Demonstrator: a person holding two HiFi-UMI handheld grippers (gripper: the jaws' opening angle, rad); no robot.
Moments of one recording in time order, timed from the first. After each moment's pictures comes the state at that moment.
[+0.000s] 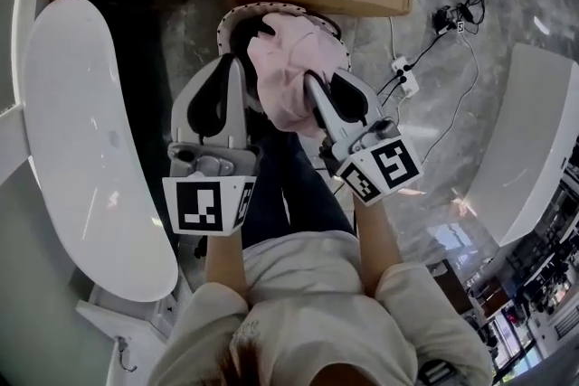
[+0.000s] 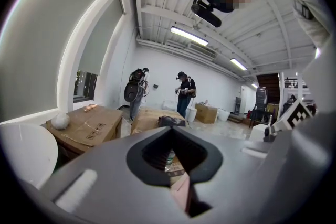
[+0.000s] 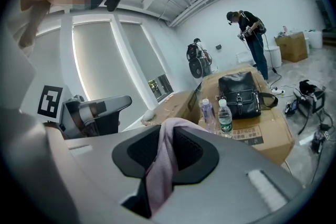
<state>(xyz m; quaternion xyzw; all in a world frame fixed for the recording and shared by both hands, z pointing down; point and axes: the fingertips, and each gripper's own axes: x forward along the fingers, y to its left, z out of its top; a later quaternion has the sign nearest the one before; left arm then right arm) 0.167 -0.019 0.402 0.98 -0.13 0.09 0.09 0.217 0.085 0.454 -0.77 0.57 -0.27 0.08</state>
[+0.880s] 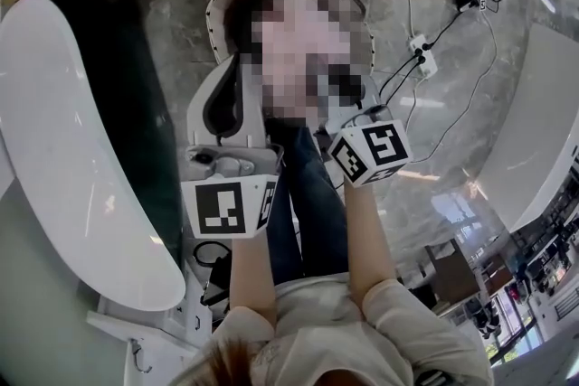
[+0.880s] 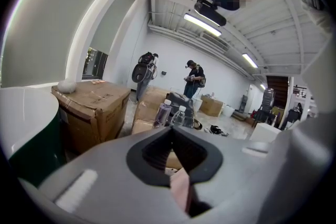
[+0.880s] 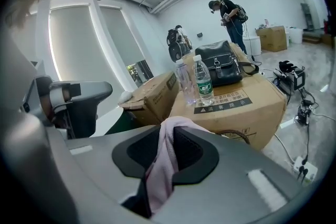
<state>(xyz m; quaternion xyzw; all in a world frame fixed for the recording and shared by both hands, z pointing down) 0.160 -0.016 0.557 0.97 -0.15 0.14 0.15 0.212 0.088 0.641 -0.80 0.48 -0.34 0.06</state>
